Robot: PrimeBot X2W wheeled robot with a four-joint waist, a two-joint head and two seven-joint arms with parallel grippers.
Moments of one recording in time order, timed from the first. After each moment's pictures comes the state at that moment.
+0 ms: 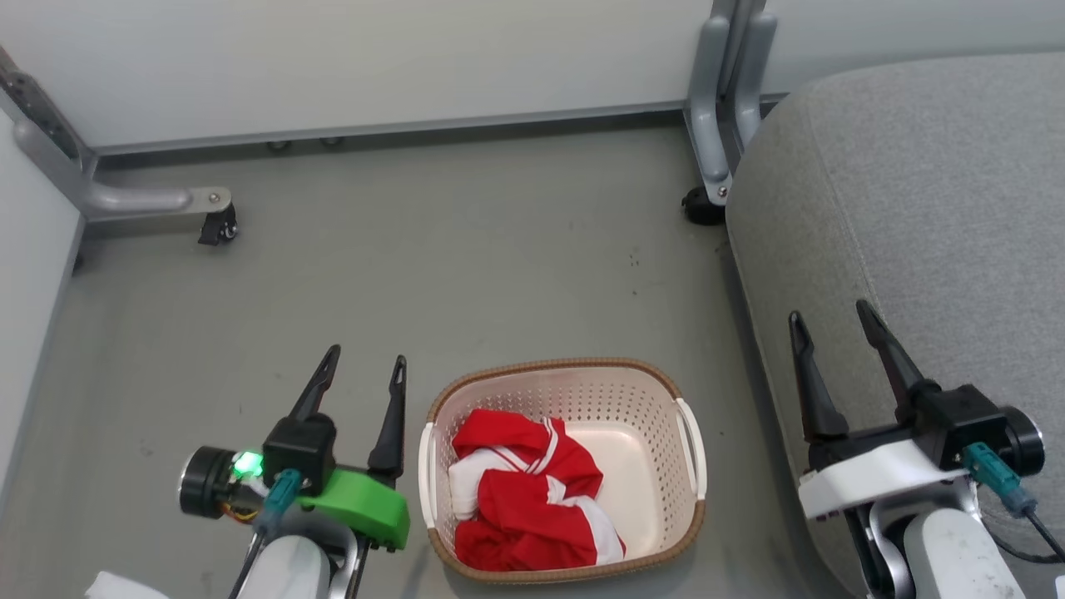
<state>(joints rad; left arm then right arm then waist) -0.17 0.05 -0.17 0.34 -0.05 -0.08 -0.26 -0.07 -0.07 0.03 0.07 0.06 0.13 -0.22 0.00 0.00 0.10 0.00</state>
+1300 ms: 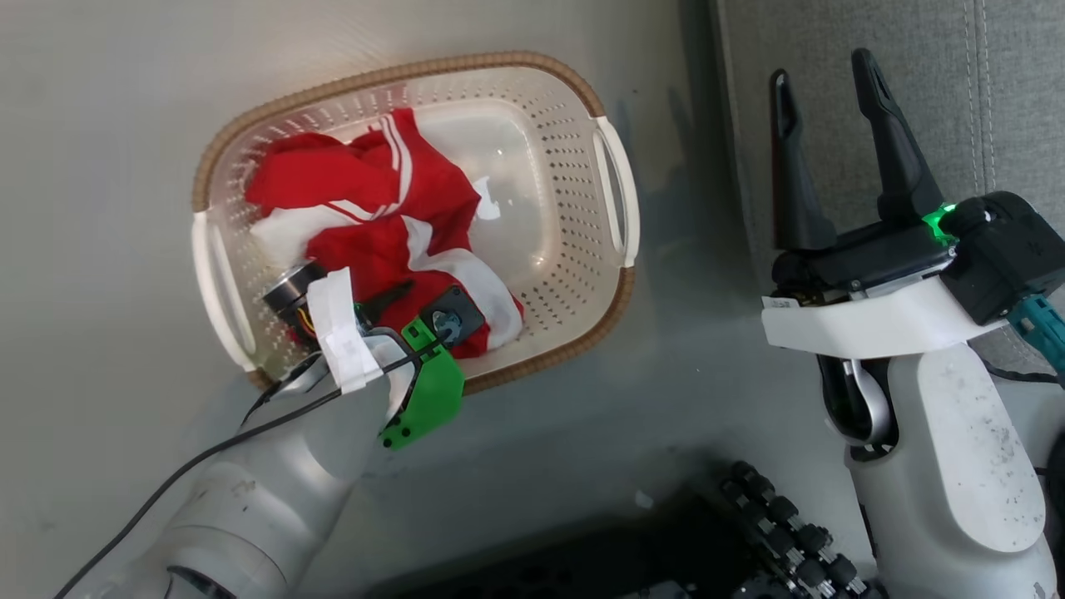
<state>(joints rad) -0.90 0.05 -0.92 1.20 -0.04 -0.13 -0.05 -0.43 -0.05 0.12 -0.05 0.17 0.13 -0.26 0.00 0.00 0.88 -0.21</state>
